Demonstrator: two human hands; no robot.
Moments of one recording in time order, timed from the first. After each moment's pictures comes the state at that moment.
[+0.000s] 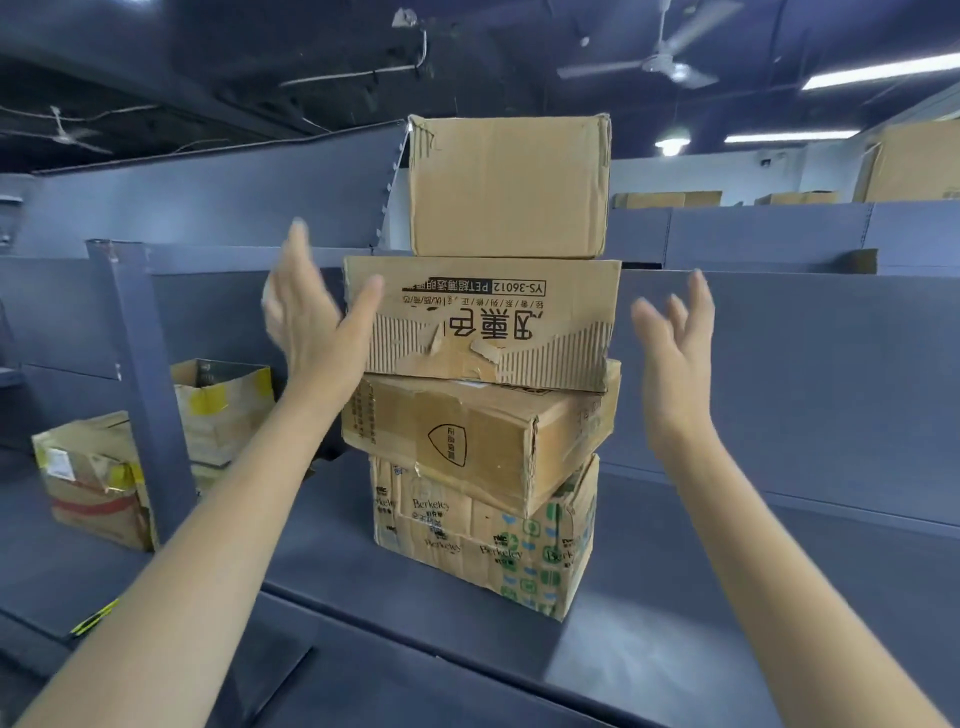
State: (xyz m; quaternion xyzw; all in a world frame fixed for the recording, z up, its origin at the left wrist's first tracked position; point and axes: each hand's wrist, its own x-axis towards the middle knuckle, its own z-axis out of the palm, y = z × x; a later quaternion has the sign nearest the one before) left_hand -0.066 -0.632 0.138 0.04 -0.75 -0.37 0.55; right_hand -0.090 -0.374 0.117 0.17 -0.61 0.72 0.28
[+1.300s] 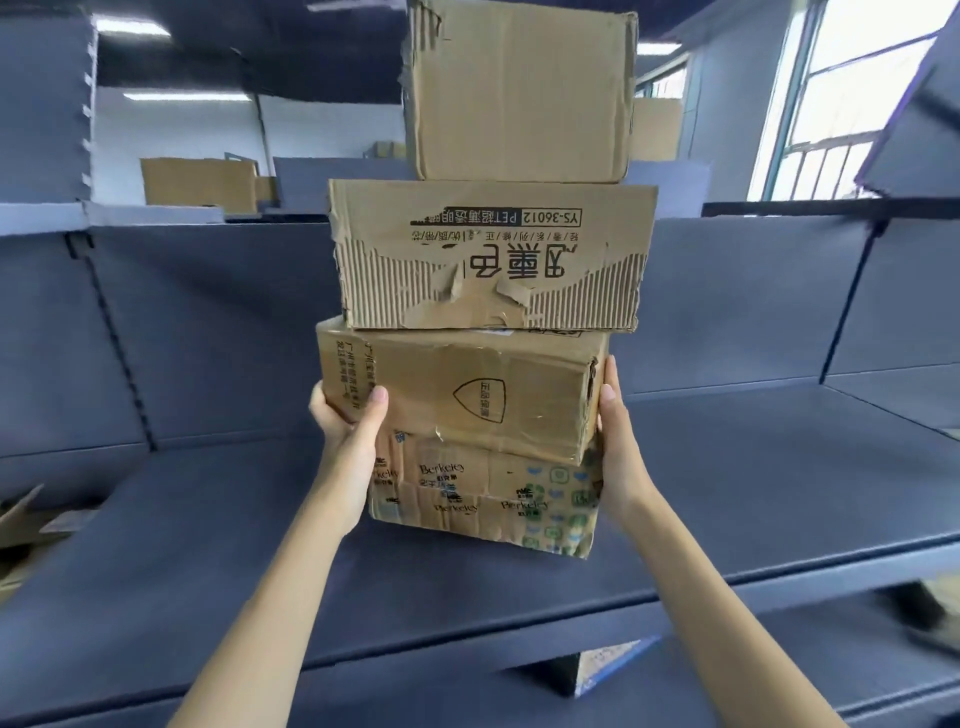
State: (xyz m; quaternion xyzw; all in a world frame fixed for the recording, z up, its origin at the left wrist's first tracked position) left_hand -0.118 -0.534 0.012 -0.12 -0.62 -0.77 0.06; right_hand -0.035 -0.306 0.008 0.06 -0.64 0.73 0.22
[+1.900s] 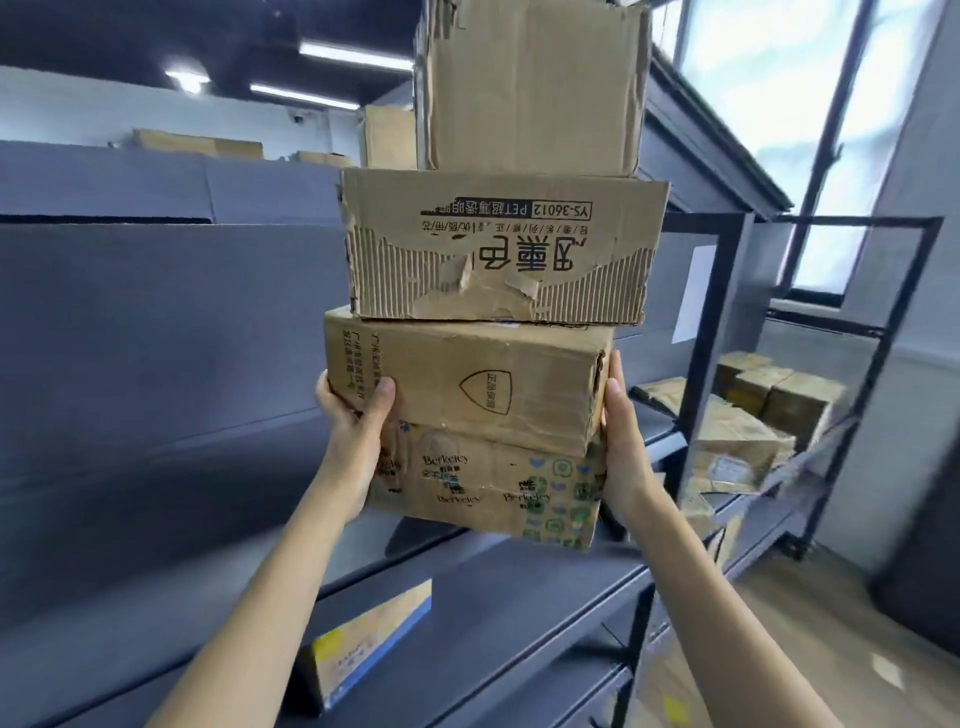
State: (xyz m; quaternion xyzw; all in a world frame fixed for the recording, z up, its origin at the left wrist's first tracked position) left_hand 0.010 -0.262 0.031 -0.28 -0.55 -0.78 -0.07; right_hand 0.162 -0.087 0.023 -0.03 -0.65 0.65 0.38
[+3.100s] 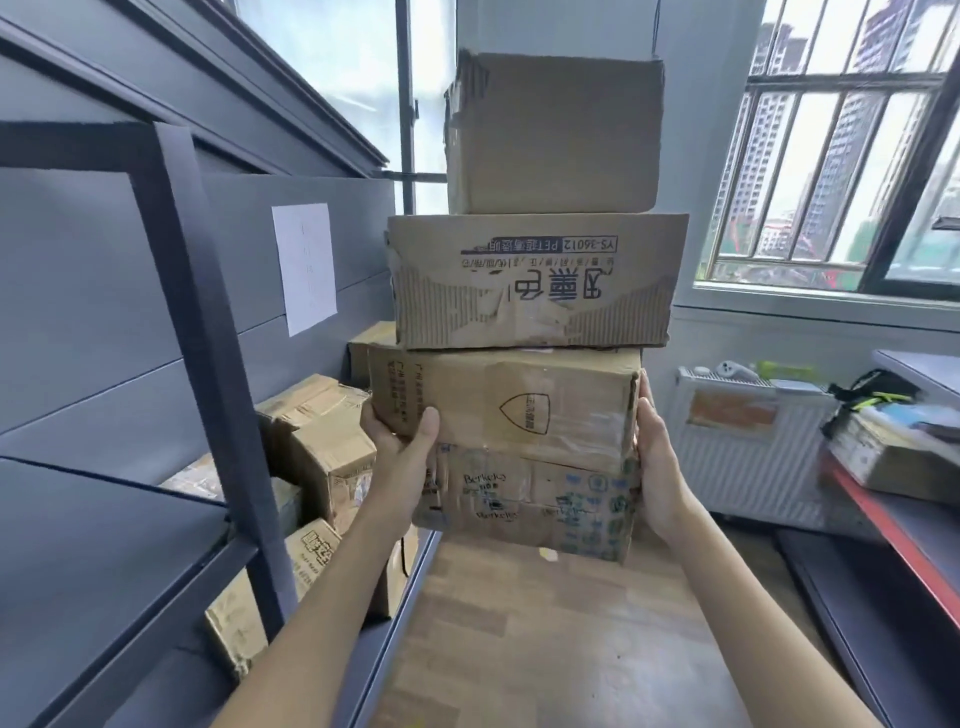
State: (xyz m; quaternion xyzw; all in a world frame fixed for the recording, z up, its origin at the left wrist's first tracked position) left_hand 0.222 0.270 -0.038 -0.45 -0.49 -0.65 -0.37; right_hand 0.458 0.290 -0.031 -0.35 -0.57 0.47 0.57
